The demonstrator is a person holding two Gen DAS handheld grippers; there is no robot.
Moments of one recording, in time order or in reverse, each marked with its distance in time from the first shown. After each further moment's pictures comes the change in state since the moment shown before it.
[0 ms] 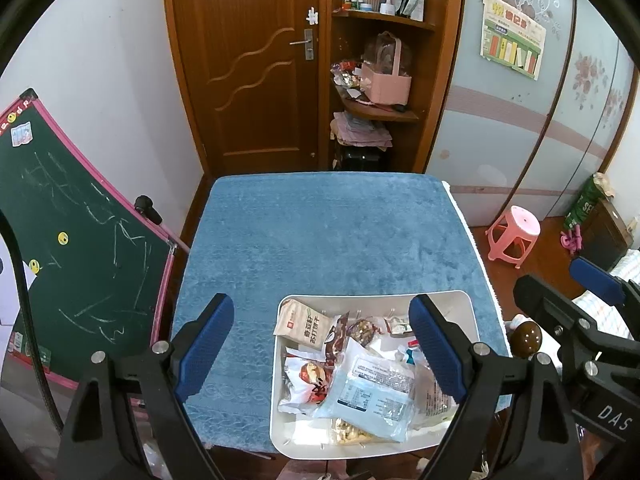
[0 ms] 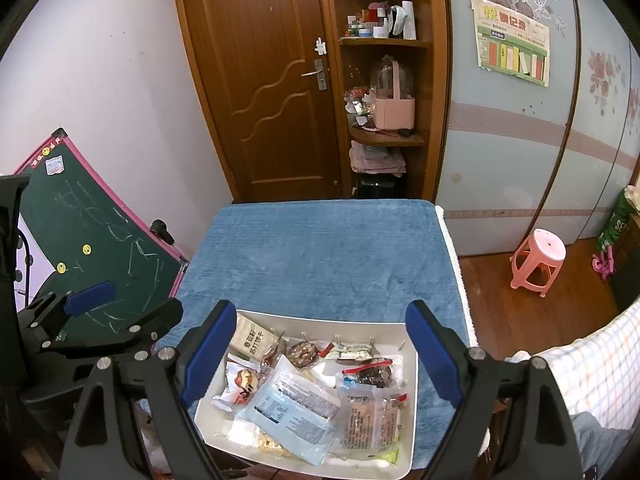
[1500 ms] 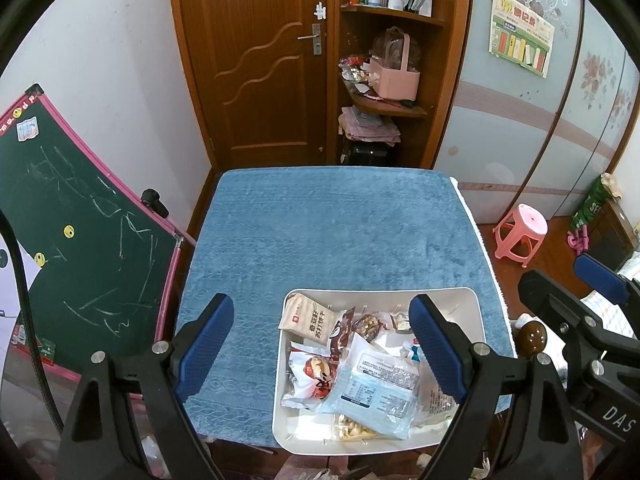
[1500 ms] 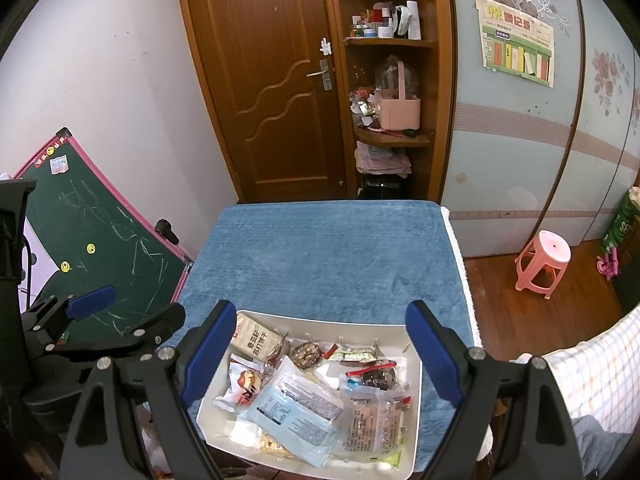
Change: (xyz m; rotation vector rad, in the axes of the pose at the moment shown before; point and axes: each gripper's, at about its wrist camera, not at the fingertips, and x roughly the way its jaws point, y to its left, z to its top) left arm -0.001 0.006 -0.006 -0.012 0.010 0.015; right arm 0.007 0.005 -0.001 0.001 0.002 0.013
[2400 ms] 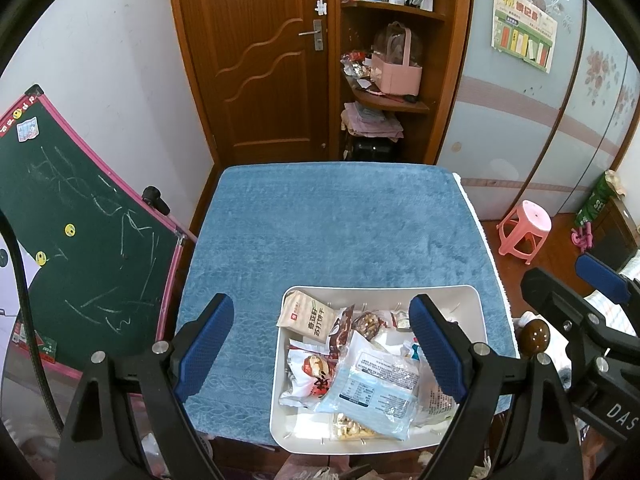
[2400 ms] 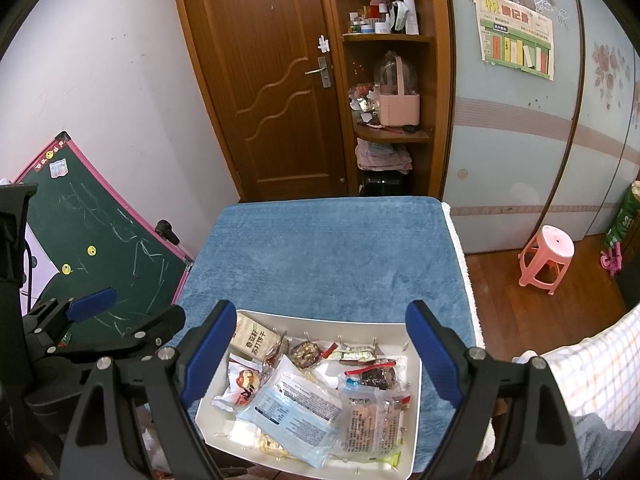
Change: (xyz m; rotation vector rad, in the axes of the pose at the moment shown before) left arm -0.001 -0.001 0.001 0.002 0.004 0.003; right arm 0.002 -0.001 0.001 0.004 0.004 0.006
